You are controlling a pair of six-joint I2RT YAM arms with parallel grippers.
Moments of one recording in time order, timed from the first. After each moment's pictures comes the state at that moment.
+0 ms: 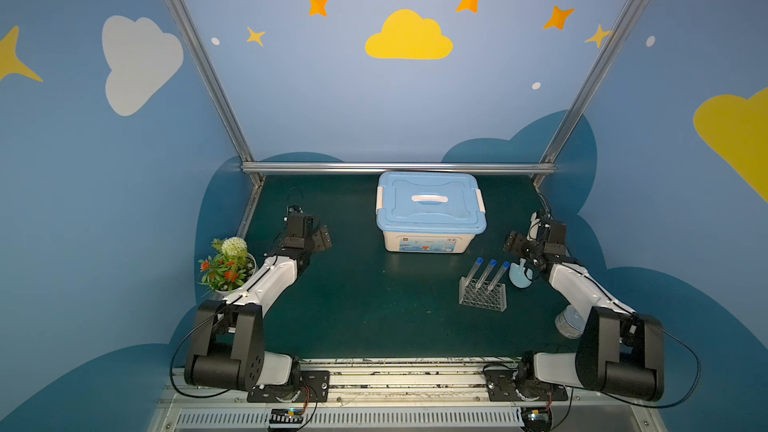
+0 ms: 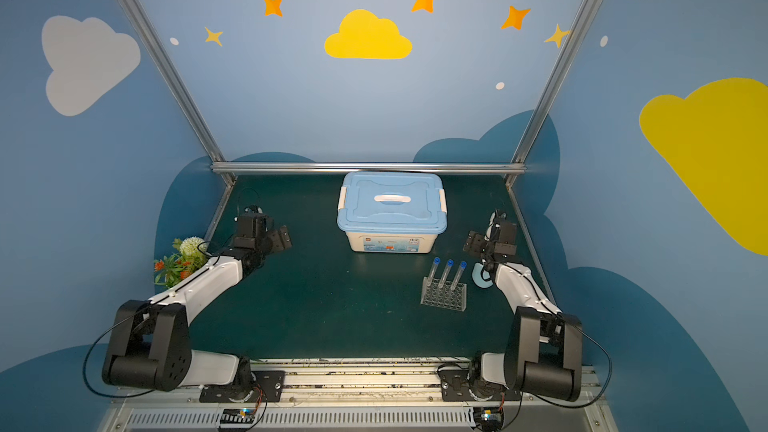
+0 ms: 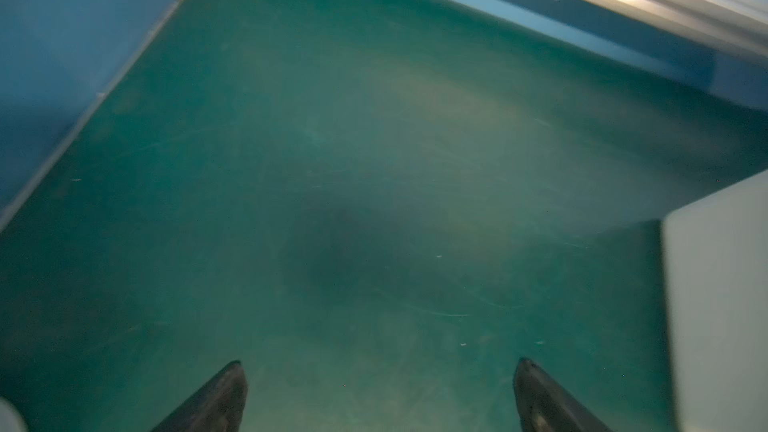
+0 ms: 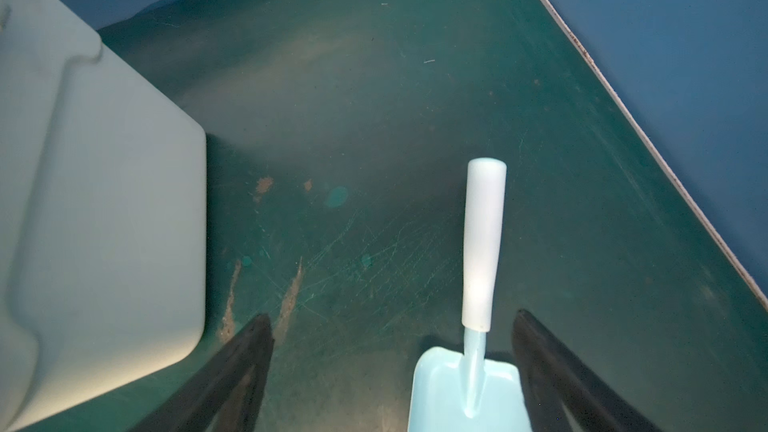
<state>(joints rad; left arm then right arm) -0.09 1.39 0.76 -0.12 -0.22 -0.36 -0.10 1.33 0.71 -0.09 -0.01 0.17</state>
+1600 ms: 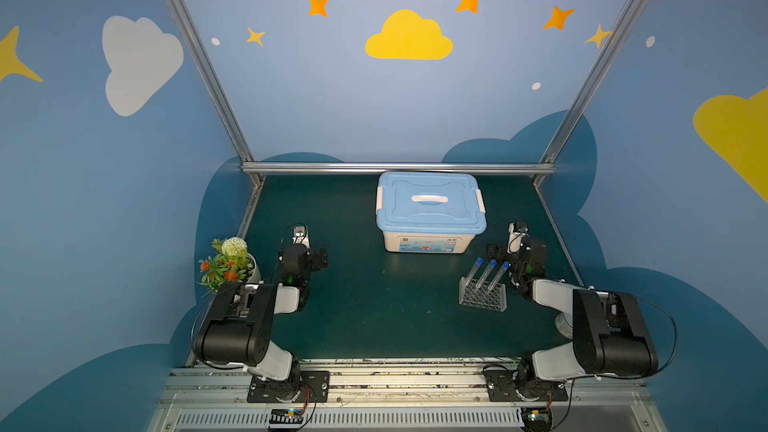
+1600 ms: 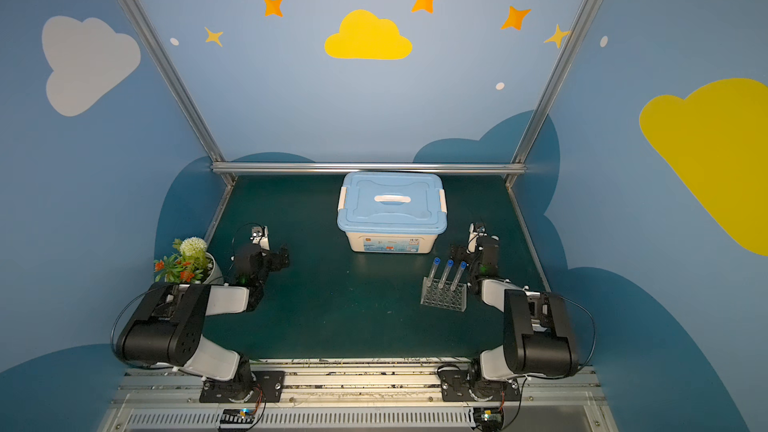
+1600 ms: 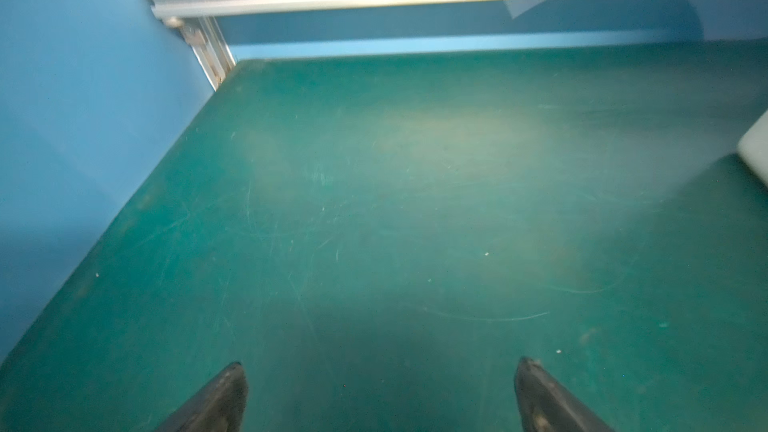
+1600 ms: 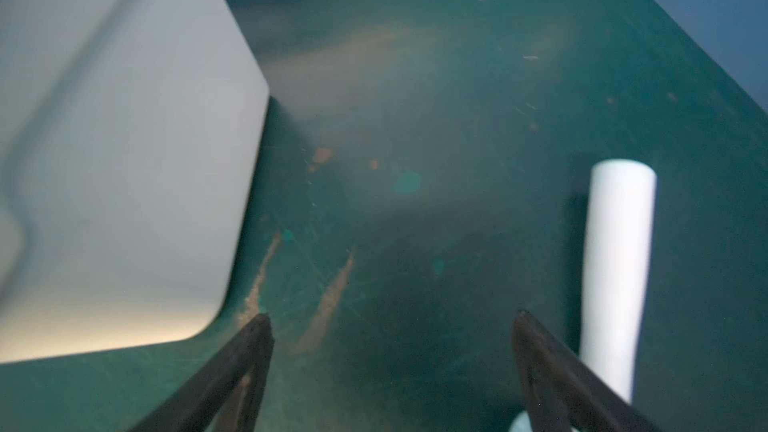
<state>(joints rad) -0.04 1.54 0.38 0.70 -0.17 -0.02 0.01 1.46 0.49 0.40 -0.06 0.09</state>
